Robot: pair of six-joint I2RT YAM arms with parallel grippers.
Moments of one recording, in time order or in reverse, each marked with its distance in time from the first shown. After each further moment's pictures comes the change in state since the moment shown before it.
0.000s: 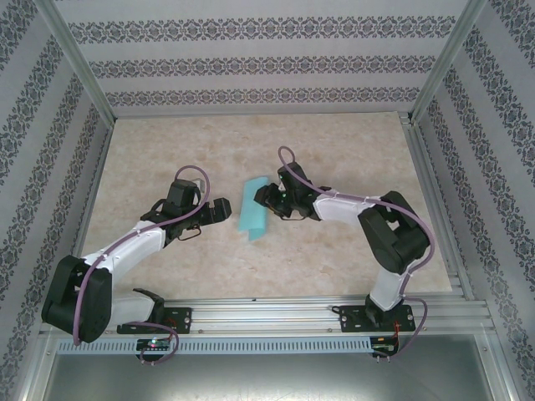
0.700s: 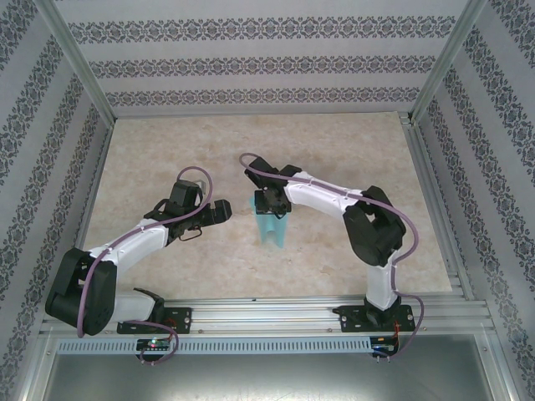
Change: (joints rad) left arm 0.000 0.047 -0.005 0.018 -0.020 0.005; right arm 0.137 0.119 0.467 -0.784 0.393 -0.337
